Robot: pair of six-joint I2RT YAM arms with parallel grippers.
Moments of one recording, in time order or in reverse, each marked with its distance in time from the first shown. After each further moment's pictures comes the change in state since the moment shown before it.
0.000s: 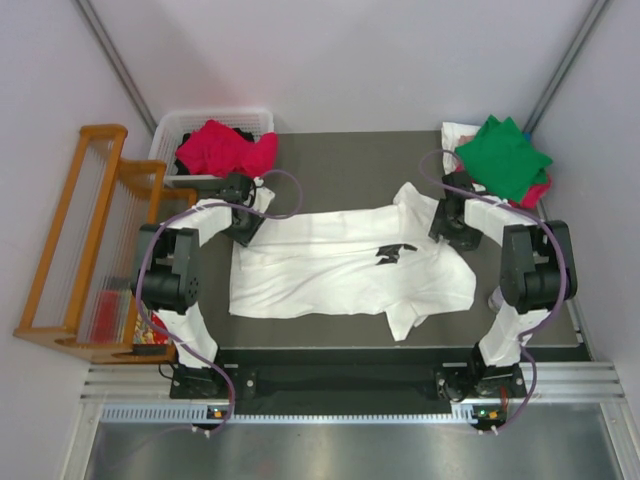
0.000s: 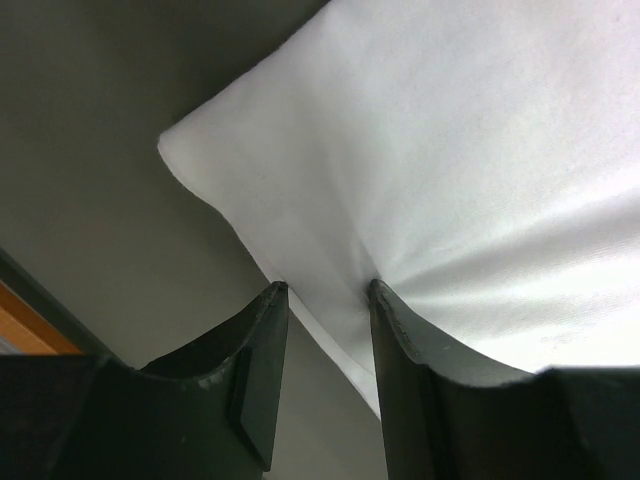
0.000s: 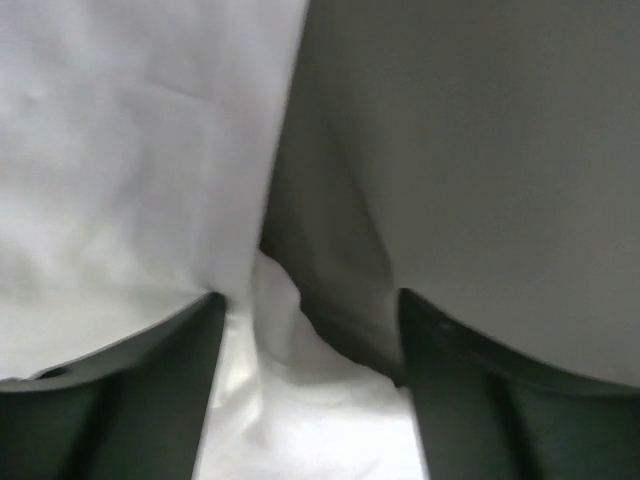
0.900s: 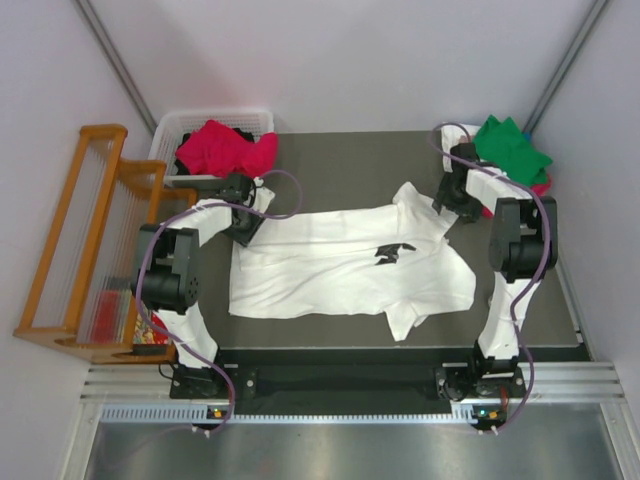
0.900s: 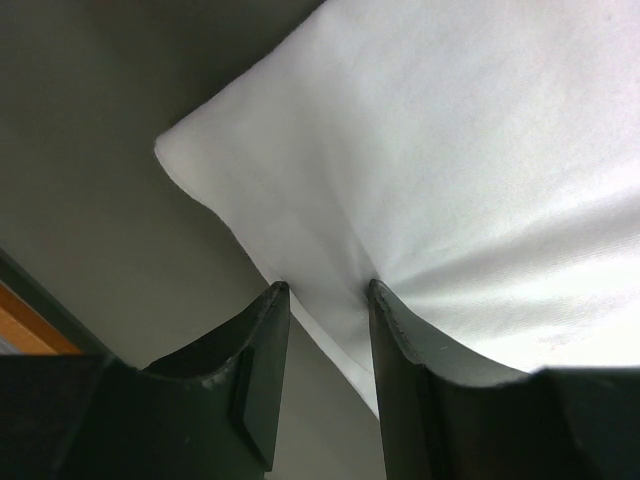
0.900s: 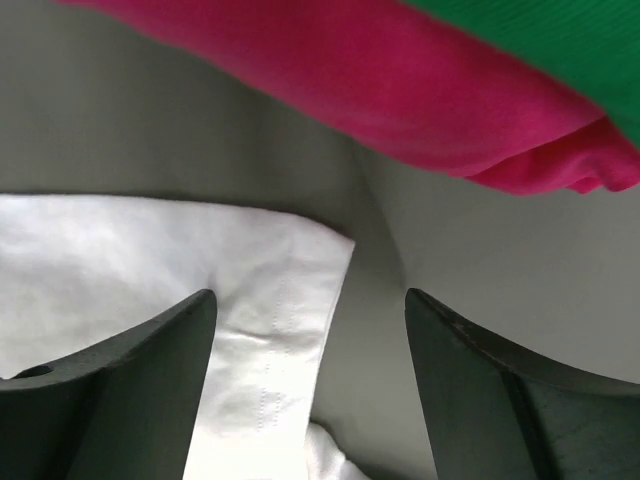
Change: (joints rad) left arm 0.000 0.000 0.000 0.000 -0.001 0.001; right arm -0.088 0.272 0.394 -0.092 -0.056 -0.023
